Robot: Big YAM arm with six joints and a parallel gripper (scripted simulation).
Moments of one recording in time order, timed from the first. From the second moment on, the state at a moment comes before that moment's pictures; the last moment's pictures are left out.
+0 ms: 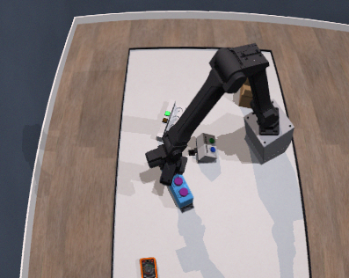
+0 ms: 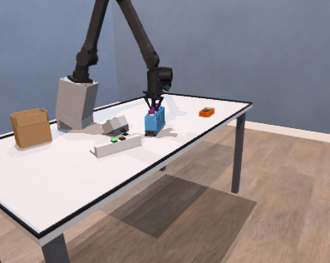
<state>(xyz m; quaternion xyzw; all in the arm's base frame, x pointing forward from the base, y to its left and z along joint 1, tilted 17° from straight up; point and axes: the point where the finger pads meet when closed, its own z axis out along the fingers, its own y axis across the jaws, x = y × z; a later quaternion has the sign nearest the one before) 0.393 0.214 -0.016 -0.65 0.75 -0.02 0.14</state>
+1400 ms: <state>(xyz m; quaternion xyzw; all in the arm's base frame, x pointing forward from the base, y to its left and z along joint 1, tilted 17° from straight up) 0.394 0.214 -0.016 -0.32 0.94 0.04 0.14</state>
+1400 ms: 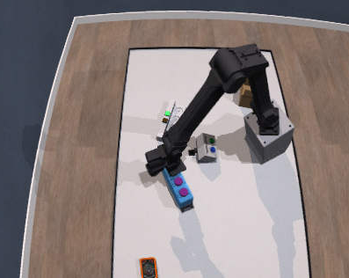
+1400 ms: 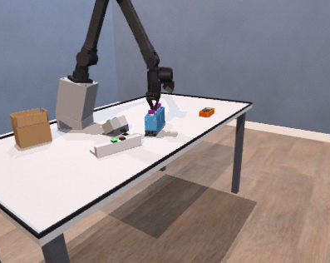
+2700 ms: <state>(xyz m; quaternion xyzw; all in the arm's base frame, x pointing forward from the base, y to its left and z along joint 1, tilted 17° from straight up) 0.394 0.214 -0.016 0.22 0.96 0.11 0.10</state>
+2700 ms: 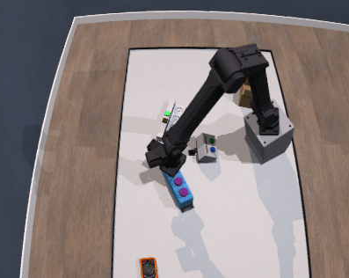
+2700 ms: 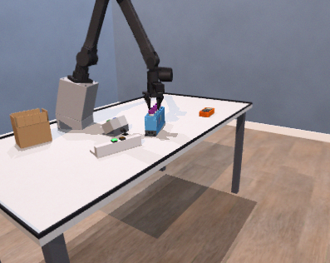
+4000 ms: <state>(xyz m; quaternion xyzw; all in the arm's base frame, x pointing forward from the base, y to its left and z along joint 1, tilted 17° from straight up) 0.355 0.253 0.029 0.05 0.99 0.09 0.12</state>
